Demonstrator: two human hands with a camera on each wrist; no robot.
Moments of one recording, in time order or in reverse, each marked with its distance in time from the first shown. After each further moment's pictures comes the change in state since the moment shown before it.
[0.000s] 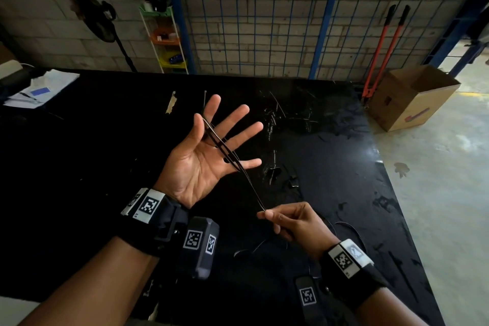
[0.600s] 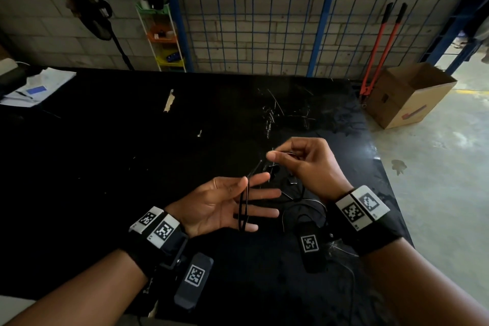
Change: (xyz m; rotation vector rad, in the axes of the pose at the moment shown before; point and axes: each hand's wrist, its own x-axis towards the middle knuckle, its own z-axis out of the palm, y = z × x) left_hand -0.034 -0.042 -0.007 0.232 0.083 -0.512; right_hand 0.020 -0.108 -0.007 -0.337 0.205 -0.376
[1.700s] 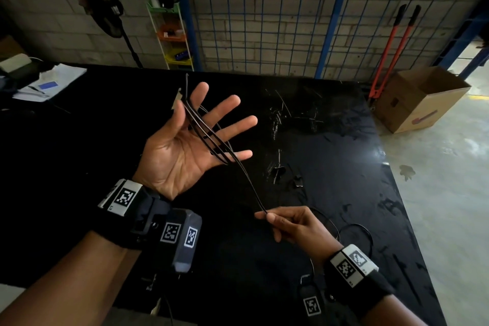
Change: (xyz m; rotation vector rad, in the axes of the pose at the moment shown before) left_hand -0.020 0.074 -0.013 -0.330 -0.135 0.468; right_hand -0.067 0.081 0.036 0.261 -0.320 0.330
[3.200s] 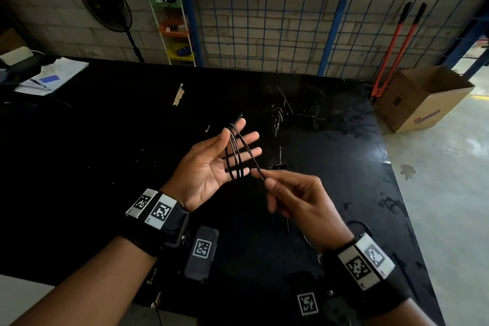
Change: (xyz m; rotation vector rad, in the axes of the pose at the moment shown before) left_hand 0.001 -0.046 -0.010 0.483 0.405 -0.052; right_hand -0.010 -0.076 0.022 0.016 0.100 -0.325
